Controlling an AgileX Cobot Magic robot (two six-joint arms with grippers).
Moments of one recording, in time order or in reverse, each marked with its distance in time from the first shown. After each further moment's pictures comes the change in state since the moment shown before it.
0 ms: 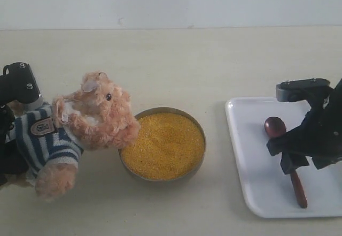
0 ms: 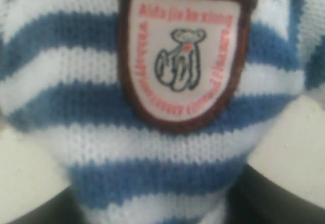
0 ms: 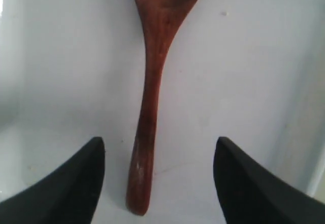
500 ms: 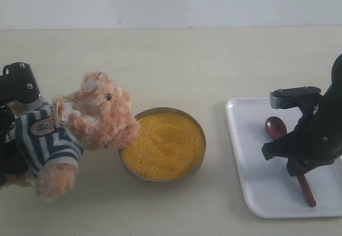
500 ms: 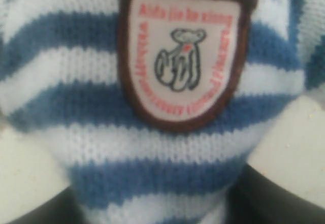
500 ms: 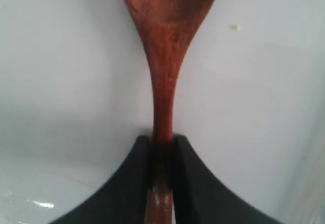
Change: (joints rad) left arm 0.000 0.000 0.000 0.000 -0.001 0.000; right arm 0.000 0.103 -0.003 0.006 -0.077 -0.017
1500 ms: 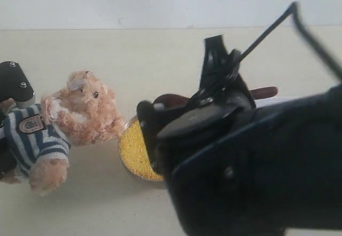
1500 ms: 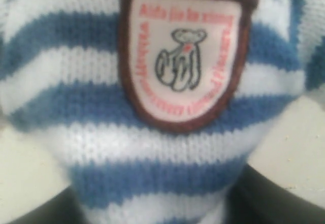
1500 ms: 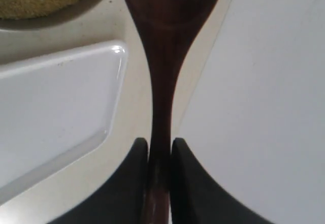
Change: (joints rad) left arm 0.000 0.000 0.000 0.142 0.002 -0.186; right arm 1.038 -0.078 -0.226 -1.208 0.616 0.190
